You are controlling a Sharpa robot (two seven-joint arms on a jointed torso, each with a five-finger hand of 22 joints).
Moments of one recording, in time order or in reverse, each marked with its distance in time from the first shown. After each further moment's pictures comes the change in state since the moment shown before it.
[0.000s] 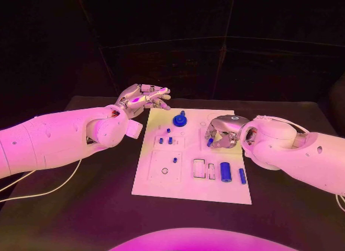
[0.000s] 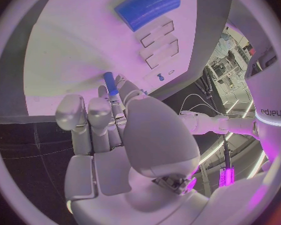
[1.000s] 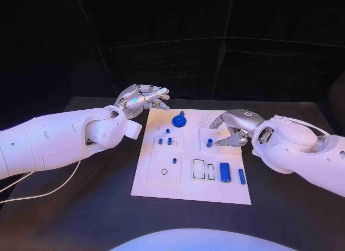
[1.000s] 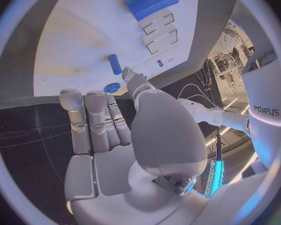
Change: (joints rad) left arm 0.000 -0.004 0.000 0.005 0.000 -0.006 0.008; left_hand 0.000 0.000 0.000 0.000 0.000 0.000 0.000 0.000 0.000 0.000 0.000 -0.004 0.000 0.000 0.000 0.000 0.000 0.000 0.000 0.000 0.000 0.001; right arm 0.009 -0.102 0.003 0.078 -0.007 -0.144 0.023; right_hand -0.101 -0.128 0.043 -0.007 0.002 -0.088 0.027 -0.019 -0.005 -0.188 0.038 -0.086 0.004 -0.069 0.032 -0.100 -0.148 0.017 -0.160 0.030 -0.123 -0.177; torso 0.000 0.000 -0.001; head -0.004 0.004
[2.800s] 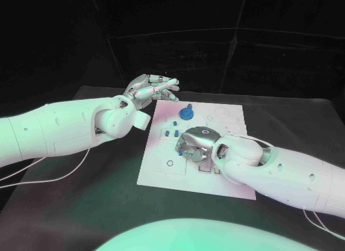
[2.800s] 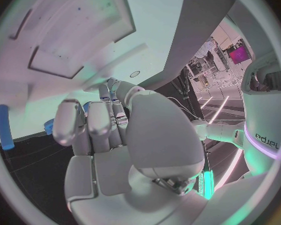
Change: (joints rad) left arm 0.000 0.002 0.001 0.009 0.000 -0.008 0.010; left_hand -0.004 -0.004 0.006 0.000 0.000 0.004 -0.004 -0.003 0.000 0.004 -0.004 0.000 0.001 0.000 0.000 0.004 0.002 0.000 0.000 0.000 0.004 0.005; right arm -0.146 0.308 -0.006 -0.126 -0.070 0.010 0.089; right_hand 0.074 0.018 0.298 -0.024 -0.009 0.166 -0.013 0.000 -0.001 0.211 -0.021 -0.016 -0.004 0.074 -0.023 0.189 0.298 -0.032 0.186 -0.020 0.240 0.306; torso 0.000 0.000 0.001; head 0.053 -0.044
